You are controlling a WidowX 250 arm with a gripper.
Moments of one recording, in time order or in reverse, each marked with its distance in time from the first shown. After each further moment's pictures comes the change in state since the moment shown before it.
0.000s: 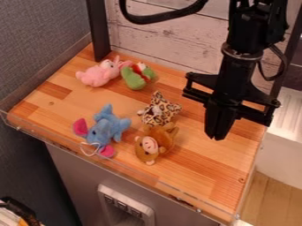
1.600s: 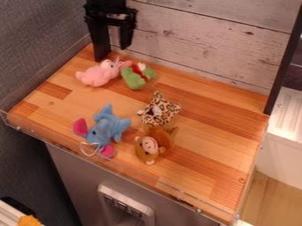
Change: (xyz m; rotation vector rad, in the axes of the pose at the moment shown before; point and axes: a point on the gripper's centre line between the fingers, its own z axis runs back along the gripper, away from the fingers) arm 0.126 0.256 -0.010 -0.057 0.029 0.125
